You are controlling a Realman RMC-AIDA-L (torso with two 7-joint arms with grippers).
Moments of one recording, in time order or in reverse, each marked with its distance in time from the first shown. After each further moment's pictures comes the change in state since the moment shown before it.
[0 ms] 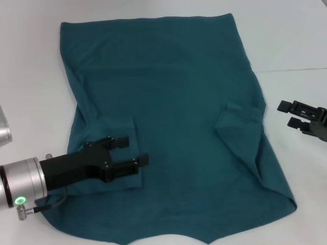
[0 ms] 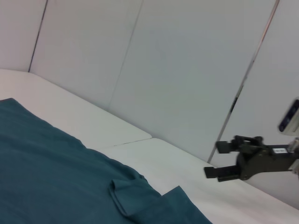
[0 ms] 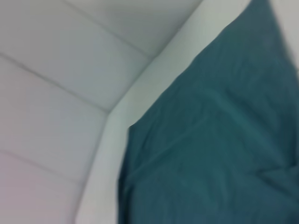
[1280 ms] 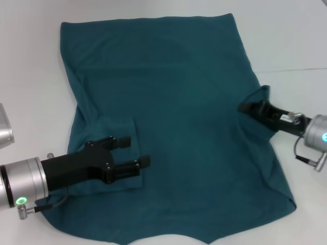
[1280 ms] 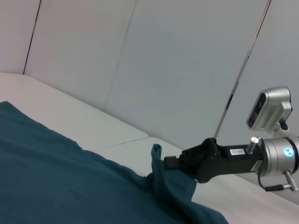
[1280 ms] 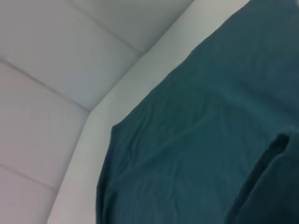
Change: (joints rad) left arm 0.000 -0.003 0.009 0.007 0.001 0.003 0.029; right arm 0.147 0.162 0.022 0.000 -0.052 0.289 -0.056
